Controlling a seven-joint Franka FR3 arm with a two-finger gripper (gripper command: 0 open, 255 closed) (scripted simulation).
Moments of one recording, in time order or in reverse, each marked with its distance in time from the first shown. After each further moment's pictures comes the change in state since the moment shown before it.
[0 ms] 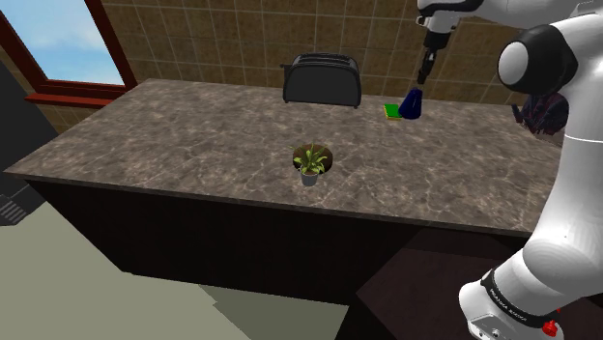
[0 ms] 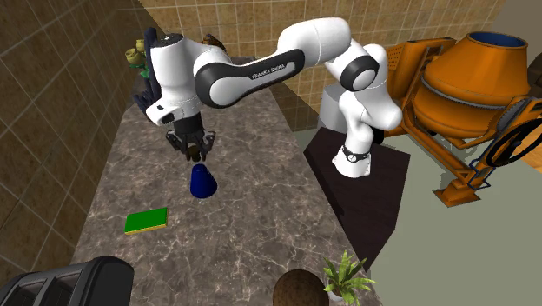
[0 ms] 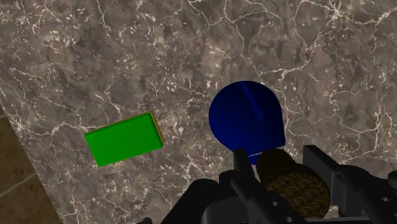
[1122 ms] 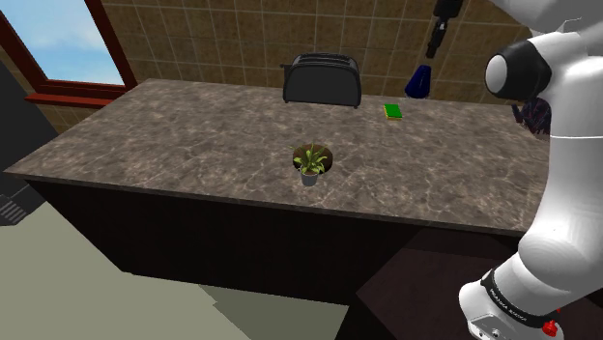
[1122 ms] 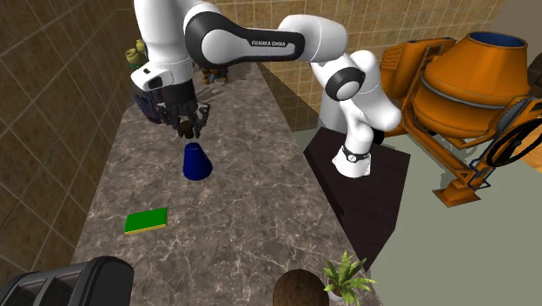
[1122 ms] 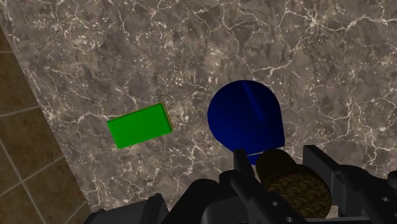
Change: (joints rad) arm -0.097 0.120 0.012 0.439 0.046 -0.315 0.012
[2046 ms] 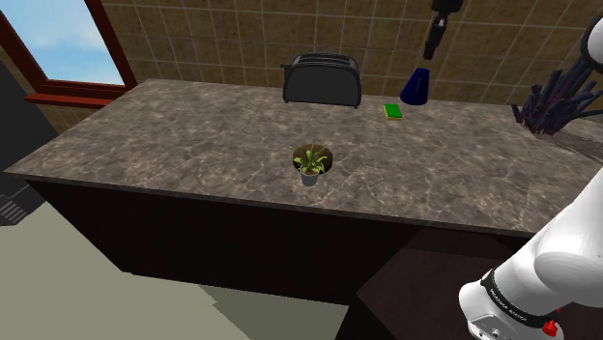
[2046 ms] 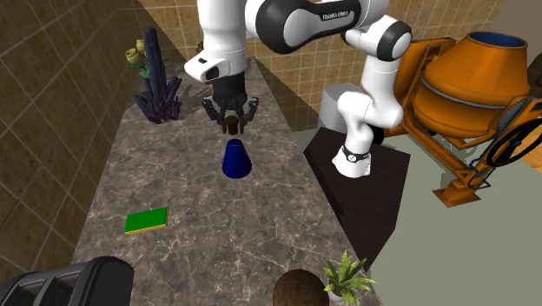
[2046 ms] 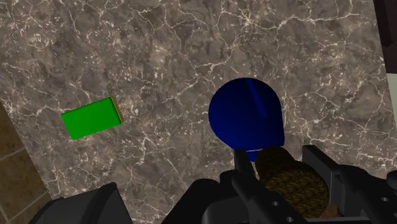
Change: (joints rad) arm 0.299 -0.472 0.003 -0.593 -0.207 0.149 0.187
